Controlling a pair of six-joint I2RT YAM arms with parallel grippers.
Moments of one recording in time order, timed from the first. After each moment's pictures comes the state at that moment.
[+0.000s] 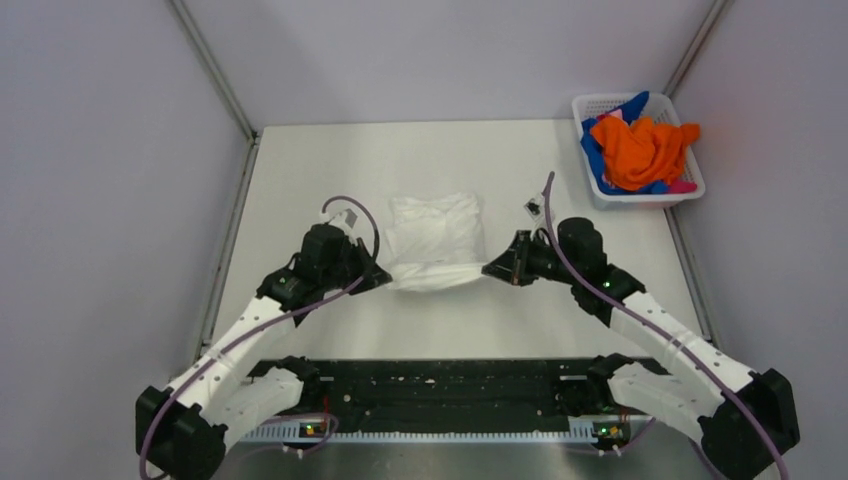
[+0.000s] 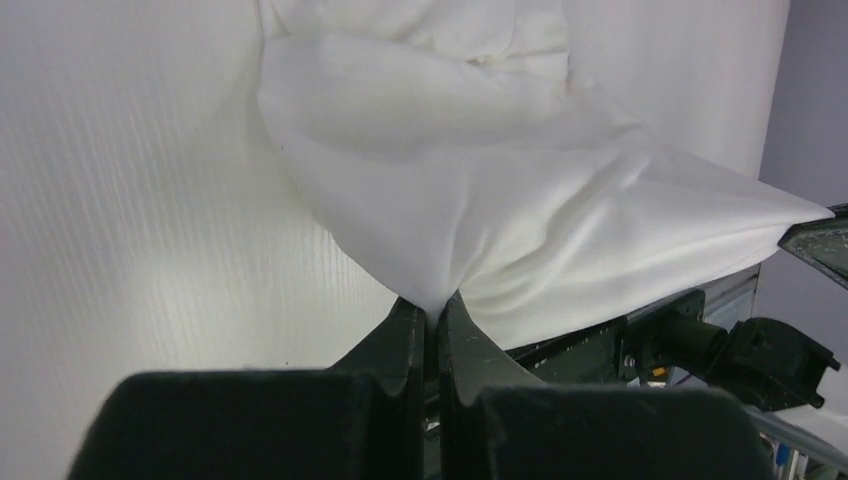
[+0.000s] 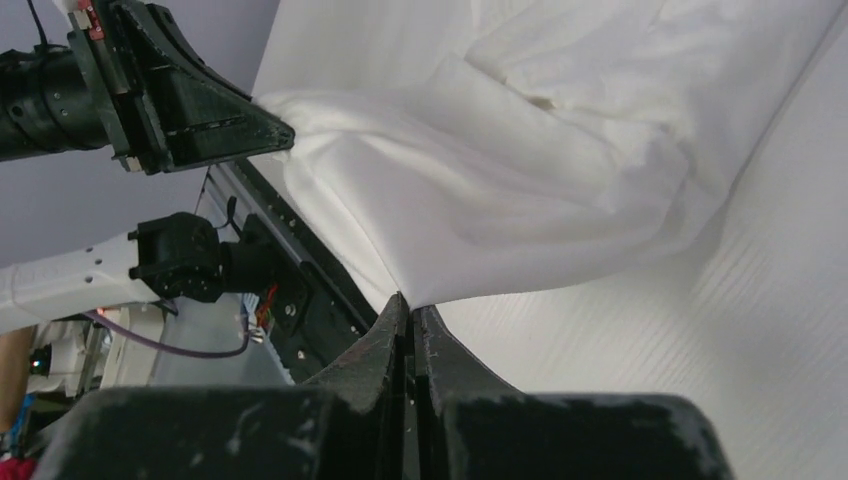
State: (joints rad) left arm -0.45 0.87 0.65 -0.47 0.23 -0.73; right arm 0.53 0.89 0.59 -0.13 -0.47 0.61
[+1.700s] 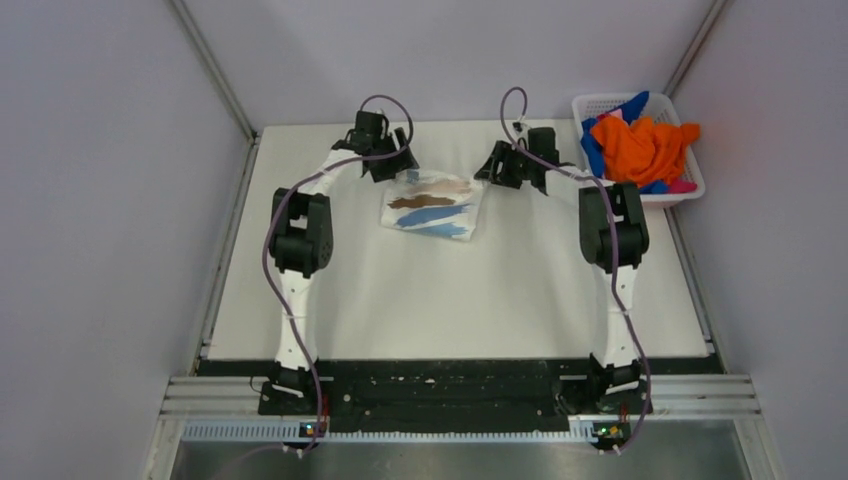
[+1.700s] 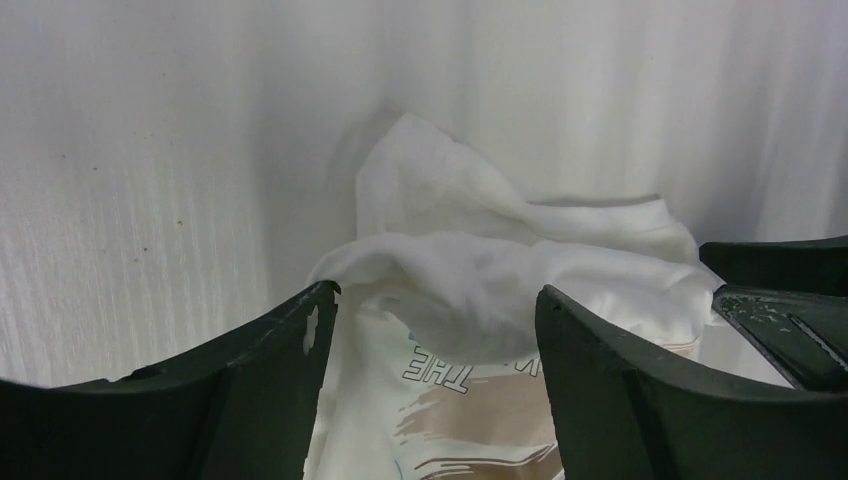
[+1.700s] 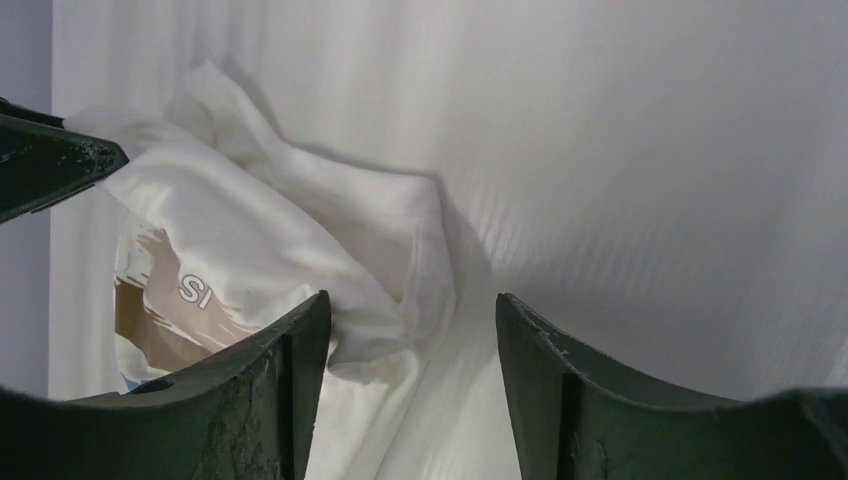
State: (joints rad) left arm -0.24 2.32 1.93 -0.39 0.19 -0.55; right arm 0.20 2.27 1.59 0.06 -0.51 0.47
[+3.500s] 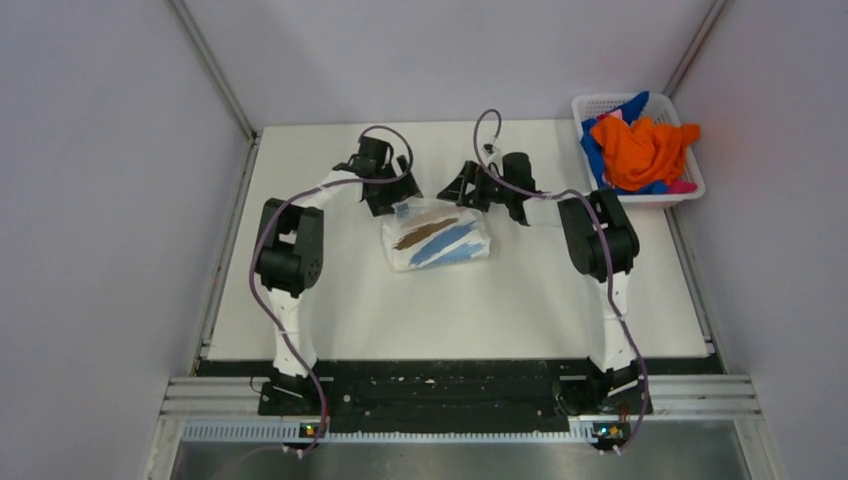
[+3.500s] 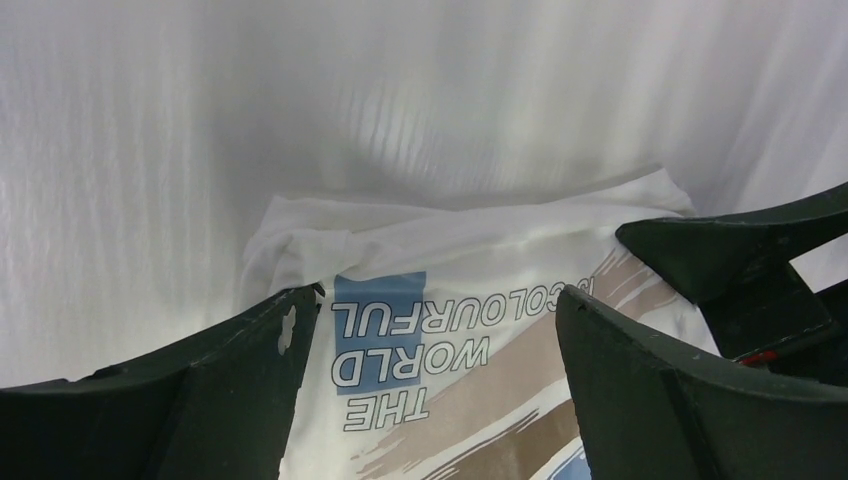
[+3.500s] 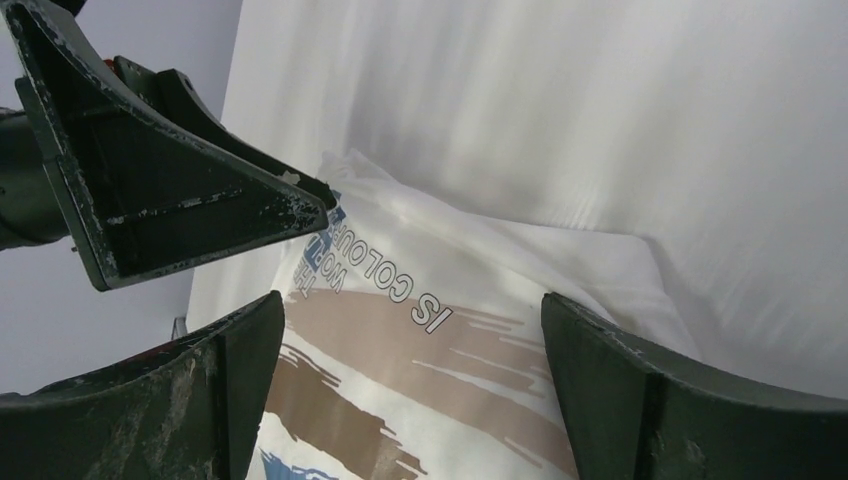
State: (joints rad) left arm -0.30 2.11 1.58 -0.36 0.15 -0.70; right arm 0.33 2.25 1.39 0.44 -0.66 0.68
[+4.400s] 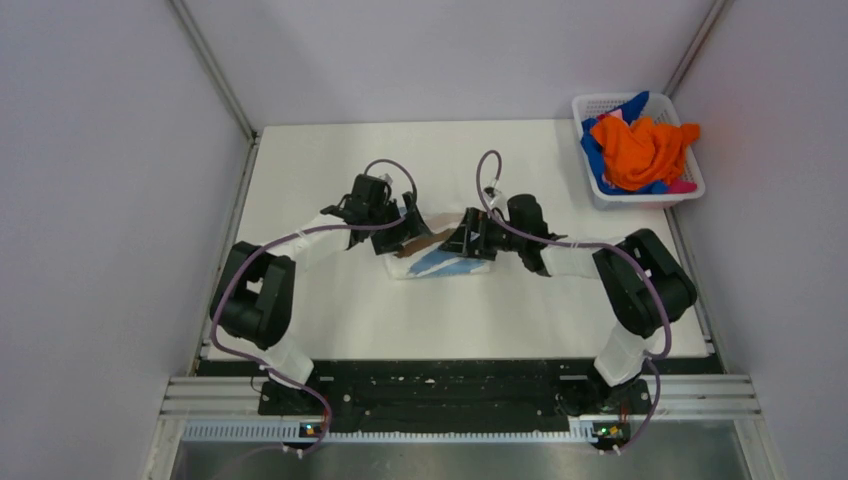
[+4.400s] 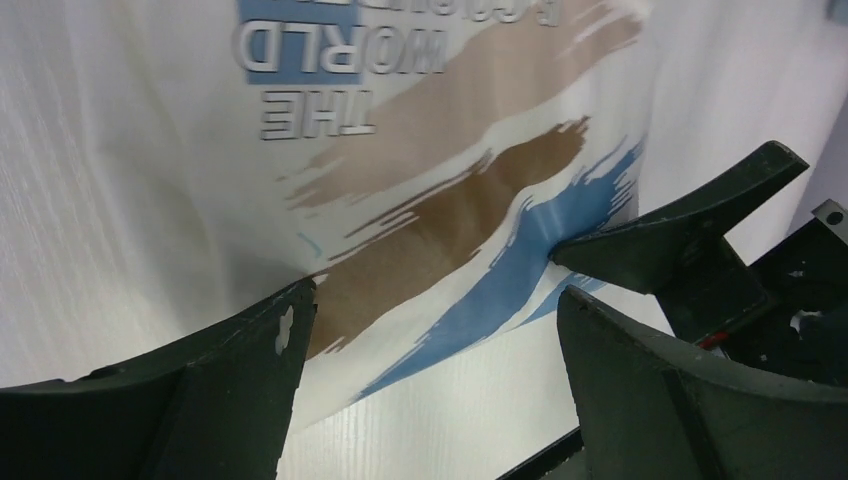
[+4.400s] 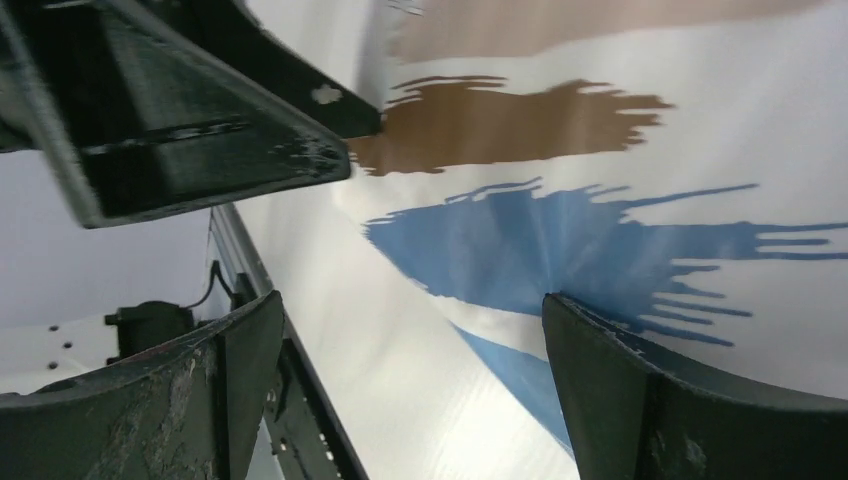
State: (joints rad) left arm -0.40 1.65 1.05 -0.23 0.29 -0.72; right arm 0.49 1.69 0.80 0.46 -0.62 0.72
